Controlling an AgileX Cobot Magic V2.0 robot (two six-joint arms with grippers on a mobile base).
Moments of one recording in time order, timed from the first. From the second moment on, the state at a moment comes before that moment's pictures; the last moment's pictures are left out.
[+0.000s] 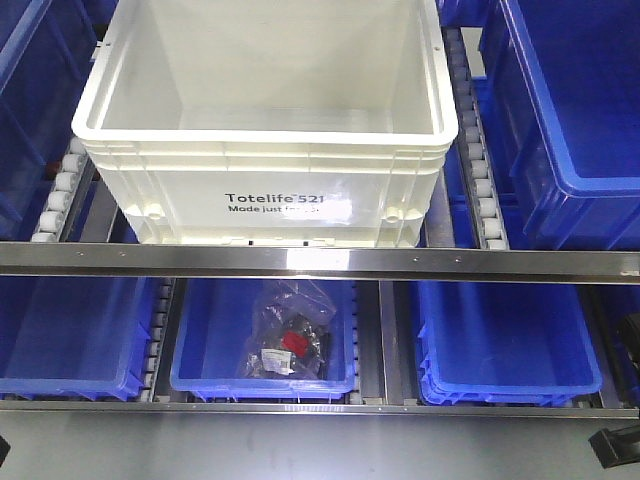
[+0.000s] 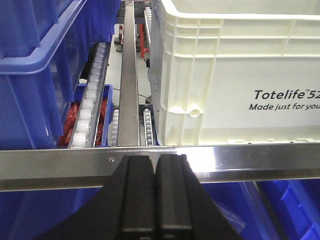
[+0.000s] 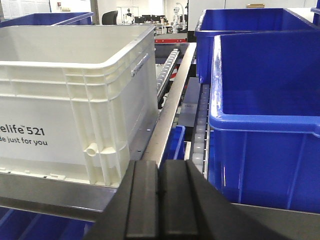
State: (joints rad) left arm -0.07 -0.01 0.03 0.01 0.22 -0.05; right arm 0.19 0.04 0.03 0.05 0.03 -0.02
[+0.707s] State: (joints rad) left arm -0.07 -0.01 0.03 0.01 0.22 -0.05; right arm -0.05 -0.01 0.03 0.05 0.03 -0.02
